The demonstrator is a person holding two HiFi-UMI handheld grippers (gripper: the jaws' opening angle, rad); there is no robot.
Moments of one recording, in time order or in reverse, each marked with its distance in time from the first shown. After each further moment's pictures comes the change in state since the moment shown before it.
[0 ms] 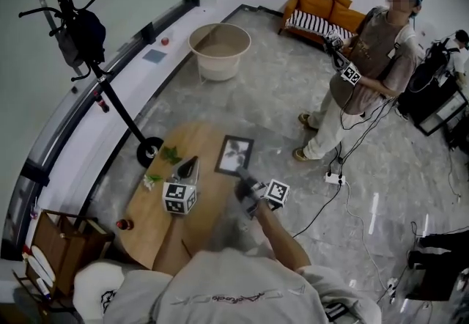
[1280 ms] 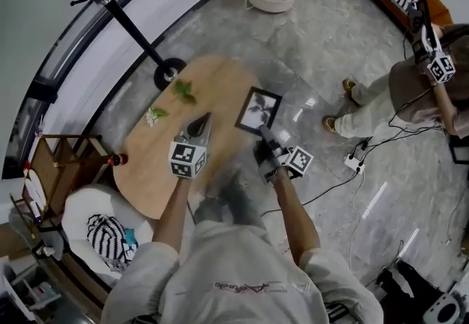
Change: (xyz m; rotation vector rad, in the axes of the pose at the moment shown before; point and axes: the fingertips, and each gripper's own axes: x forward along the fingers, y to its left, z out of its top) left arm 0.128 0.041 -0.090 -0.122 0.142 0.188; right arm 0.073 -0.129 0.110 0.084 0.177 -0.016
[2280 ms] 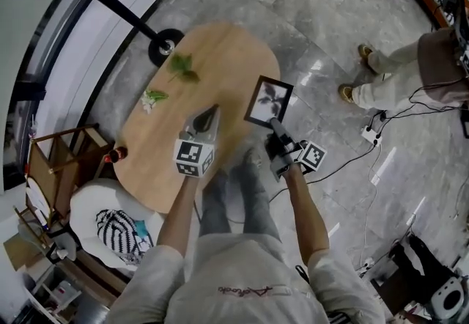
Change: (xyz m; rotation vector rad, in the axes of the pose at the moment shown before) left arm 0.045 0.039 -0.113 -0.036 0.059 -0.066; right arm 0.009 -0.124 -0.029 0.016 -0.019 -0.059
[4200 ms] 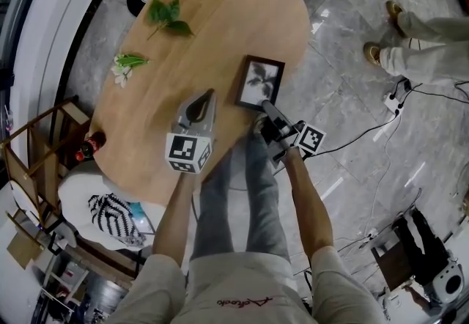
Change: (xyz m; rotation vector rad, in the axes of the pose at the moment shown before) left arm 0.044 0.067 -0.216 -0.109 0.101 0.017; right arm 0.032 -0.229 -0.089 0.044 0.113 -0.113
